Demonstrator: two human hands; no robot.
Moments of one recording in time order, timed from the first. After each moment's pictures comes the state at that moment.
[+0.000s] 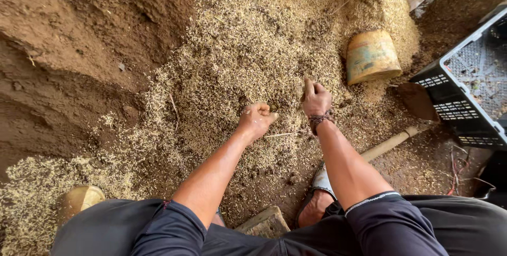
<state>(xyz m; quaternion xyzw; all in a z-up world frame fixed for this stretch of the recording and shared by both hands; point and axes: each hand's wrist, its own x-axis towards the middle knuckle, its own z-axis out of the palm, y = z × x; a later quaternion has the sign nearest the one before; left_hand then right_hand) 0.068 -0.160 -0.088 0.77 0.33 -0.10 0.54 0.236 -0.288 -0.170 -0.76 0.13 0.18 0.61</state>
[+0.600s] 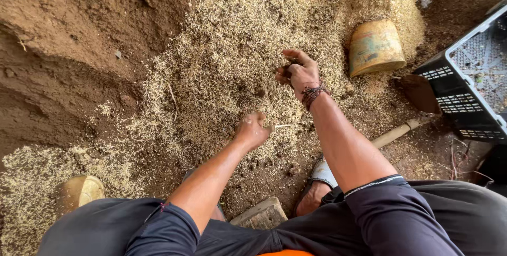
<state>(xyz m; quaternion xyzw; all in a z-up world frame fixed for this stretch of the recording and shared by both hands) 0.032 -0.176 -0.099 0.78 0.35 -0.18 0.48 0.219 -0.245 -0.078 -0.64 0.03 0.31 0.70</state>
